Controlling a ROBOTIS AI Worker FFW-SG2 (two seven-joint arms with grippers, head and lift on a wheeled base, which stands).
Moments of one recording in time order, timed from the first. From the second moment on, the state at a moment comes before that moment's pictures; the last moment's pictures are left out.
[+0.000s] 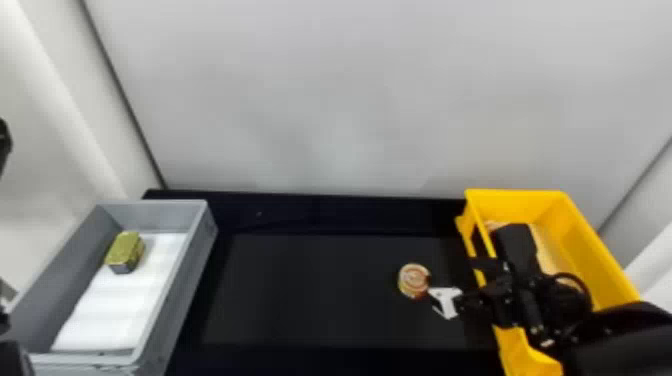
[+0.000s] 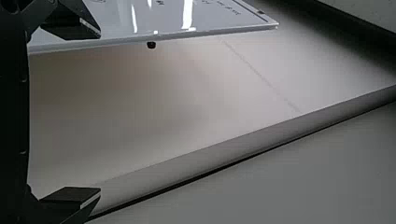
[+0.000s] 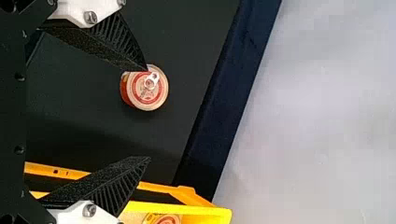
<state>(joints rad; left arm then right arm) 0.14 0.00 0.39 -2.19 -0.32 0.13 0.25 0.09 -0.28 0.12 -1.92 0.08 0.92 0.30</state>
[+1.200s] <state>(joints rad) 0.14 0.00 0.39 -2.19 -0.32 0.13 0.25 0.07 -0.20 0.20 -1.76 0.06 0.70 0.01</state>
